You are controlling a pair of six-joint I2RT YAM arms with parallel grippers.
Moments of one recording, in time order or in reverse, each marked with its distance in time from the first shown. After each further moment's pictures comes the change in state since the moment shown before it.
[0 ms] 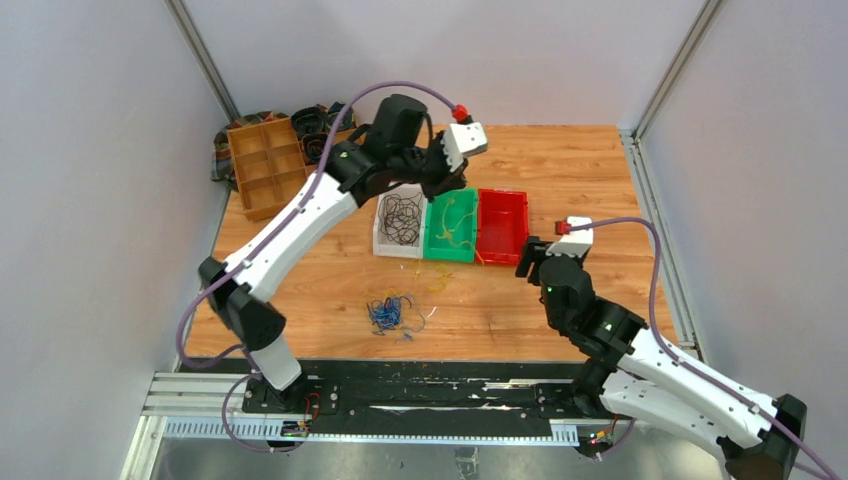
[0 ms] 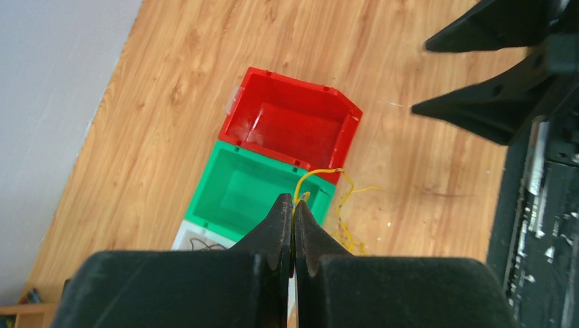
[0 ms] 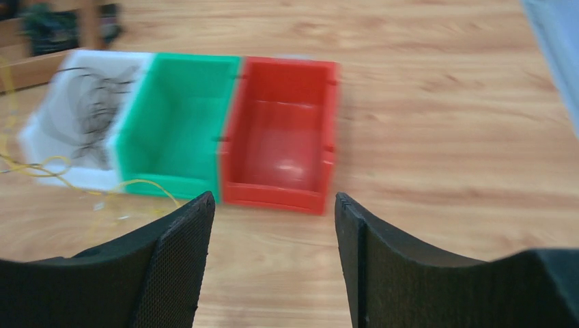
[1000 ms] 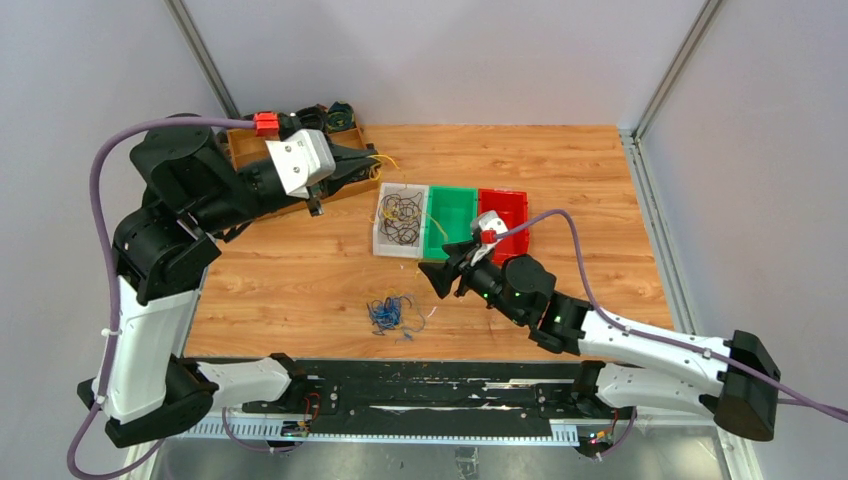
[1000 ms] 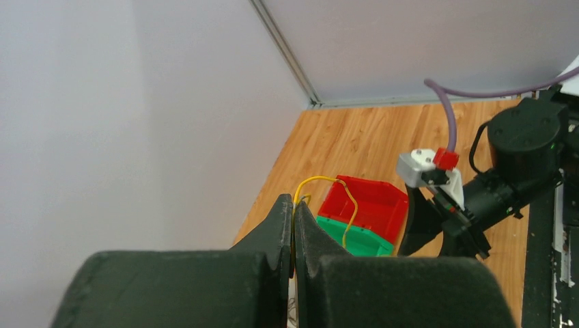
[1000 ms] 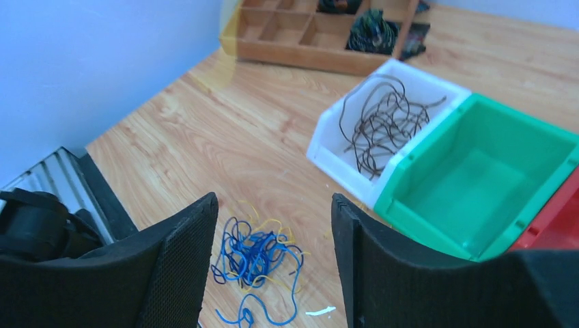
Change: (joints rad) left arm 0.027 -0.453 0.172 -0.090 0.000 0.061; right arm 0.185 0.305 0.016 0.565 -0.562 -0.093
